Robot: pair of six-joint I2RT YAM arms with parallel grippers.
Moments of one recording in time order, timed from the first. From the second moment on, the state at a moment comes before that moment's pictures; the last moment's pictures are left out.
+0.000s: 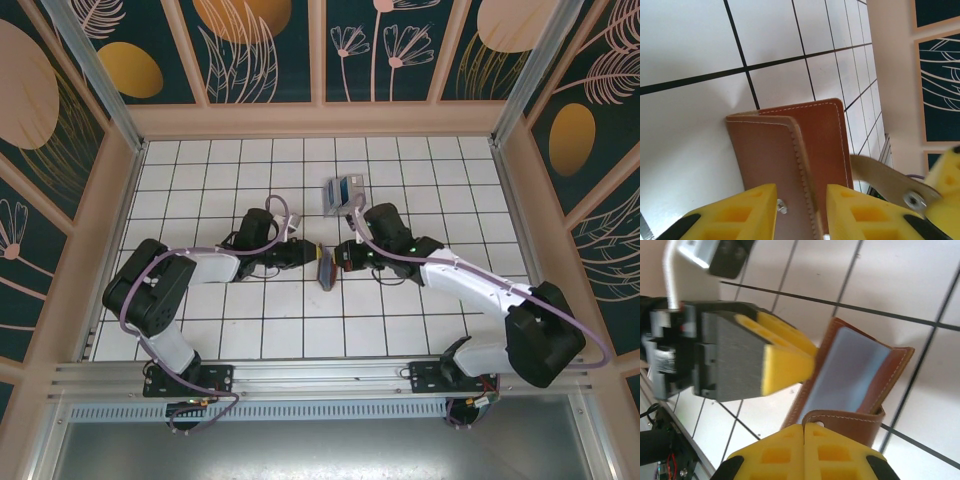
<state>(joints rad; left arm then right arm) -0.52 1.72 0.70 0.38 0.75 -0.79 0.66 1.32 0.77 -0.23 -0.37 0.53</state>
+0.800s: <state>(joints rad) -0.52 1.74 0.77 0.28 0.72 -0.75 0.57 1.26 0.67 -0.20 -0.45 0.56</state>
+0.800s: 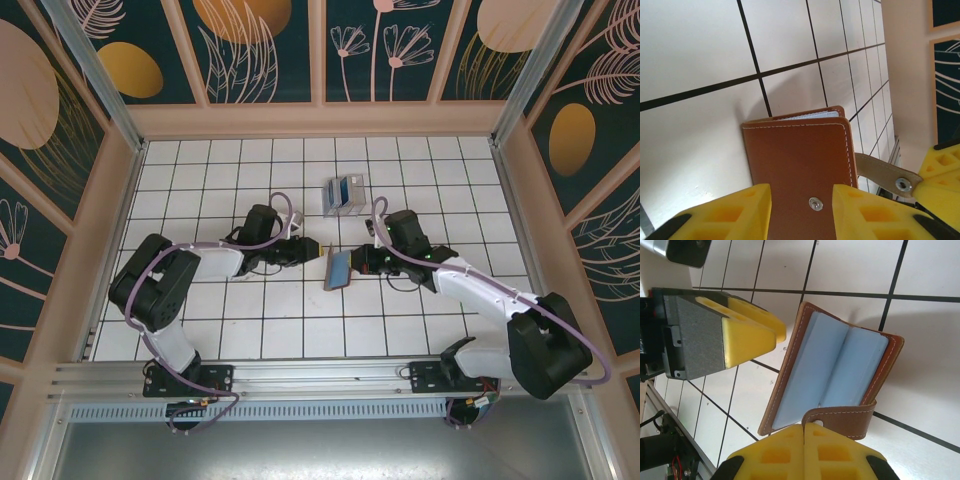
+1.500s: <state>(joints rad) -0.52 1.71 0.84 0.07 0.59 -0.64 0.60 1.35 0.77 -0.20 -0.47 0.55</state>
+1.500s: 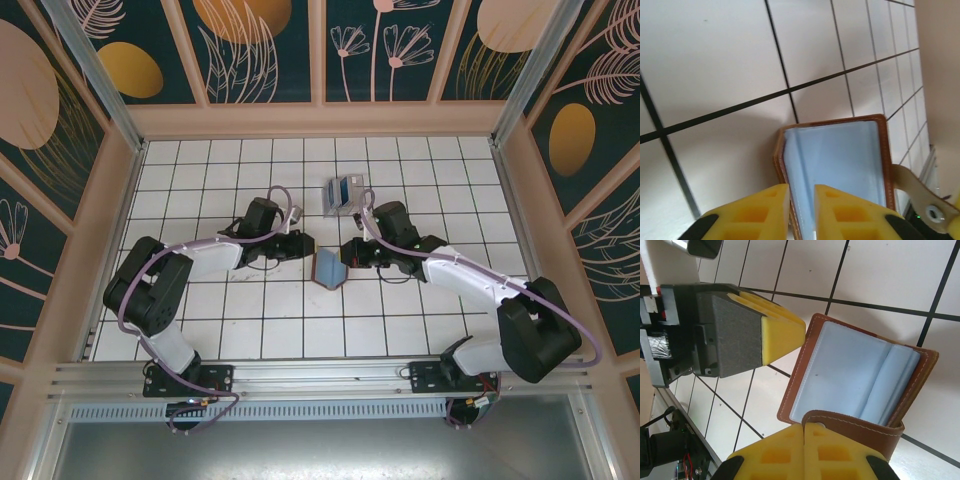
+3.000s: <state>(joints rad) -0.52 1.61 0.77 0.10 0.68 -0.68 0.60 1.39 0.61 -0.05 -0.37 0.58</state>
